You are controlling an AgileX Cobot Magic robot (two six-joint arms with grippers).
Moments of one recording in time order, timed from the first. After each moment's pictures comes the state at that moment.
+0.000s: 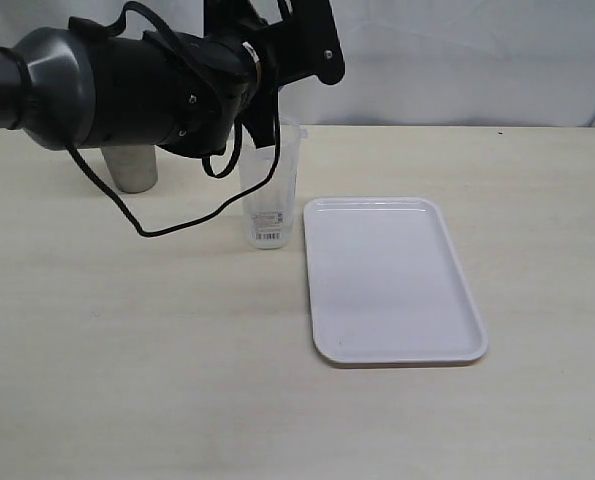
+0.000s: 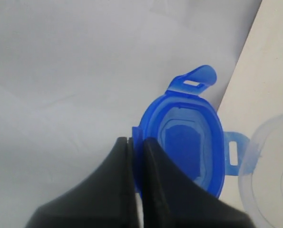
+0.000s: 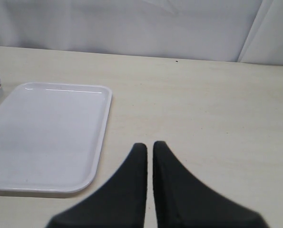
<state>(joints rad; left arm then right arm) -0.73 1.93 -1.41 1.68 0.58 -0.65 0.00 0.00 0.00 -0.05 0.34 -0.04</state>
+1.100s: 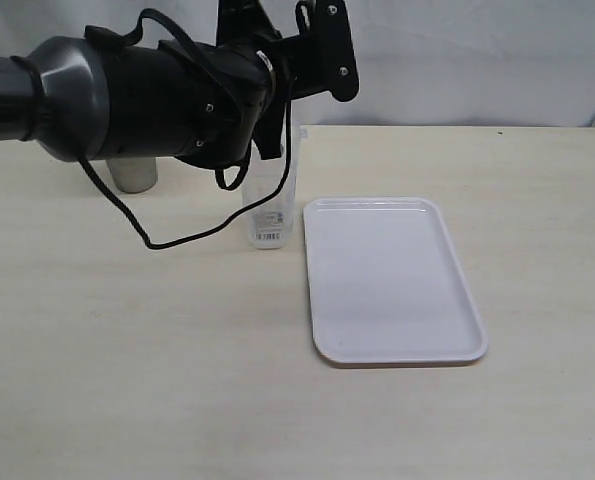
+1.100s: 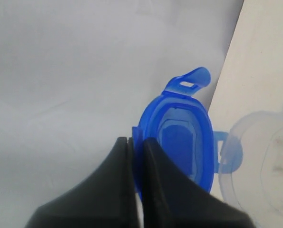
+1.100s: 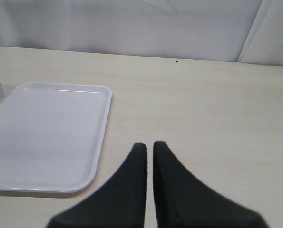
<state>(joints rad) -0.78 1.93 -1.41 1.61 0.62 -0.55 0.00 0.00 0.00 -0.05 0.34 -0.04</state>
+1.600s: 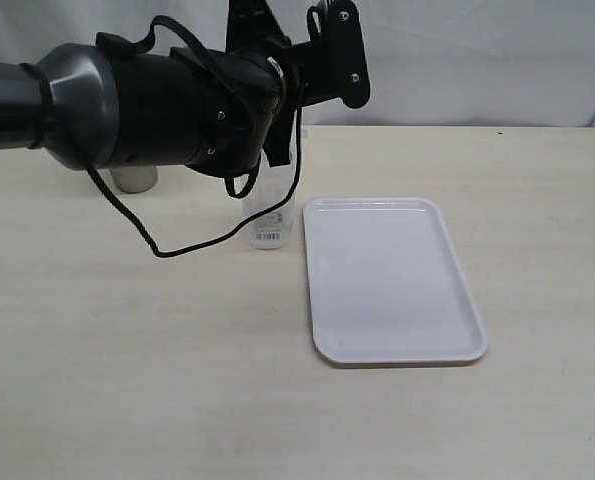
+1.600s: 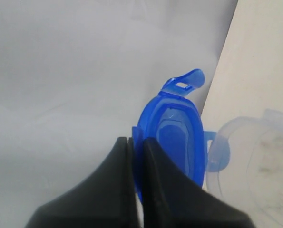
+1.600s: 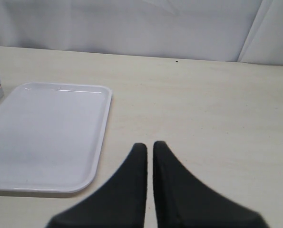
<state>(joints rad) -0.81 1.93 -1.41 1.58 0.64 -0.54 0.00 0.00 0.00 -0.05 0.34 -0.04</state>
